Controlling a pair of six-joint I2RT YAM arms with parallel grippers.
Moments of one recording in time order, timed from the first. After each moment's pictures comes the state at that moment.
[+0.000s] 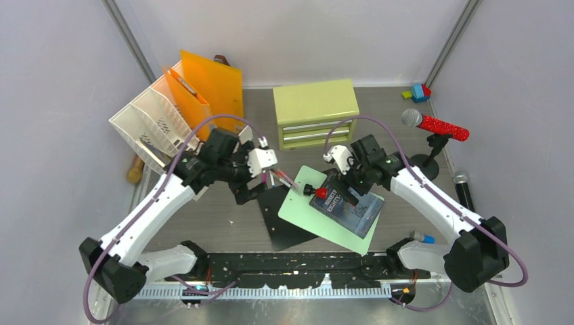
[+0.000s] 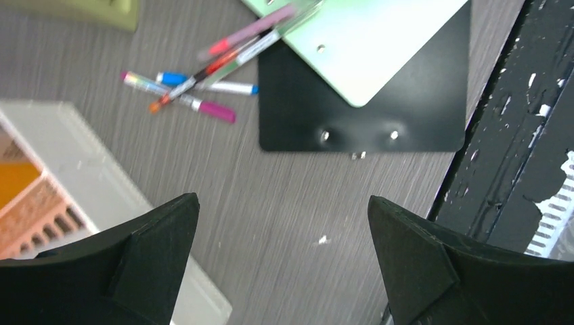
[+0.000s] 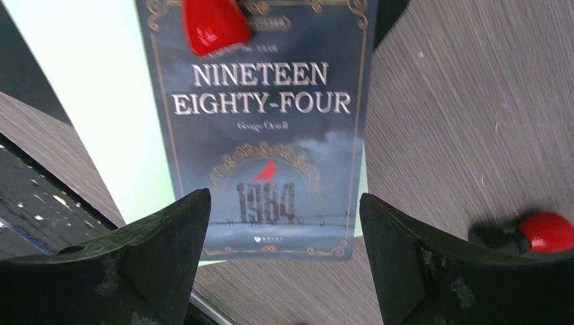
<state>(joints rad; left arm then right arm) -0.55 1.09 1.17 -0.96 0.35 0.59 0.50 1.22 0.94 -0.82 -0.13 -0.43</state>
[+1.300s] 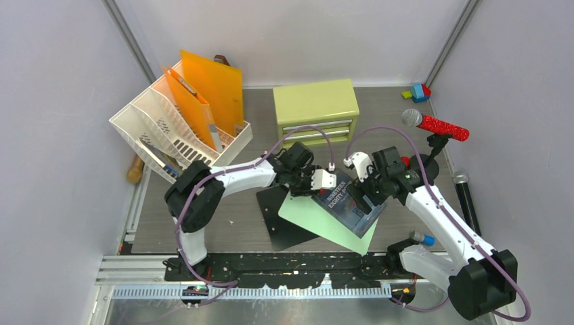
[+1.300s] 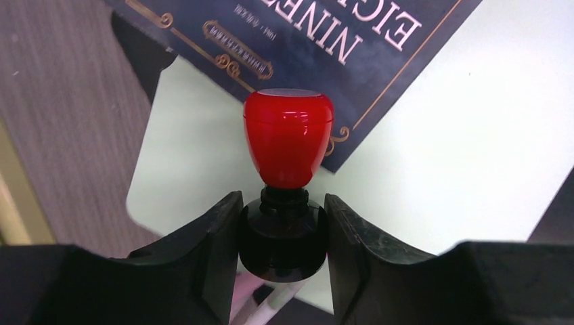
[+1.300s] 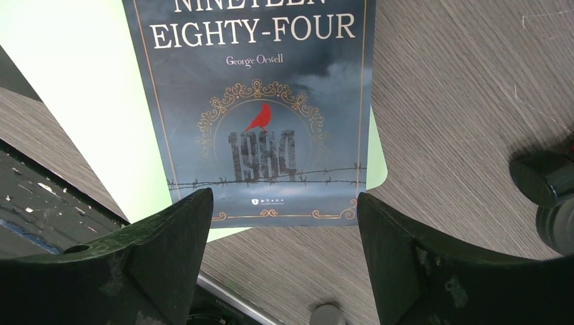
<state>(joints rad) -0.87 1.86 1.21 -0.31 0.35 0.76 0.32 1.01 0.77 -0.85 -0.15 -0.41</state>
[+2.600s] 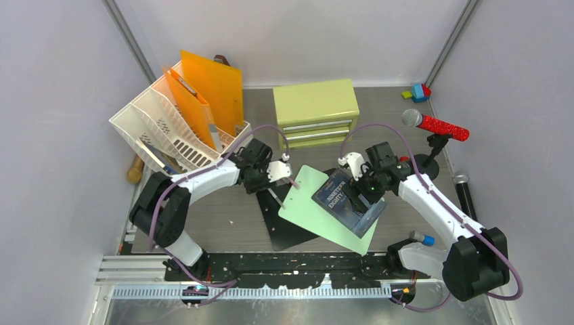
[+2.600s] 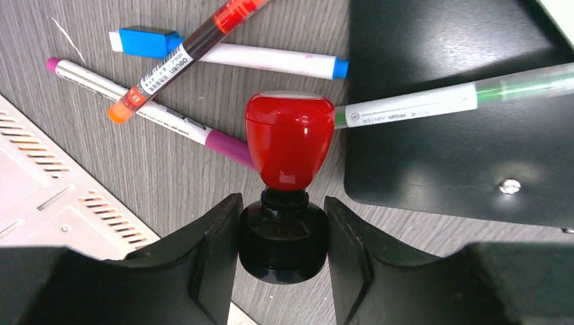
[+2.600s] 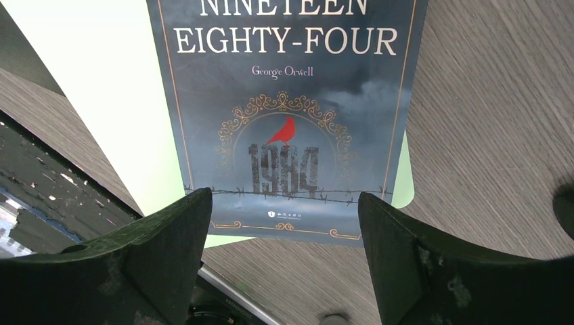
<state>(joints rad) -0.61 1.58 0.96 -0.51 0.02 0.73 0.32 1.15 0.80 -0.85 -0.23 -0.43</state>
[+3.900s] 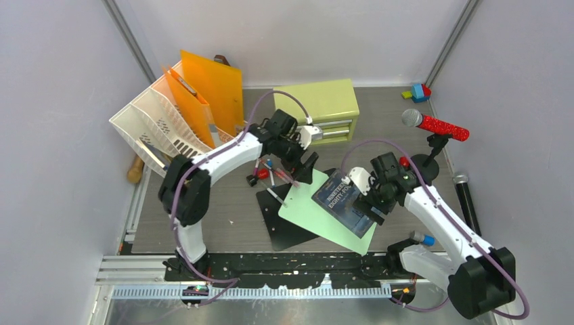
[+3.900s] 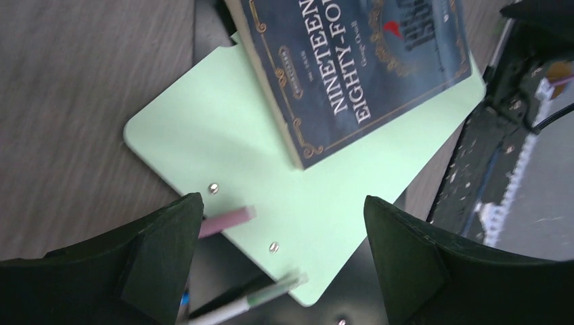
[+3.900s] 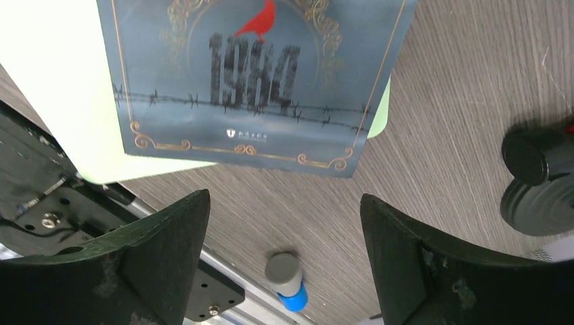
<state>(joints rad) -0.67 1.79 1.42 -0.57 0.56 0.20 0.32 1.04 0.74 -0.97 -0.06 -0.65</state>
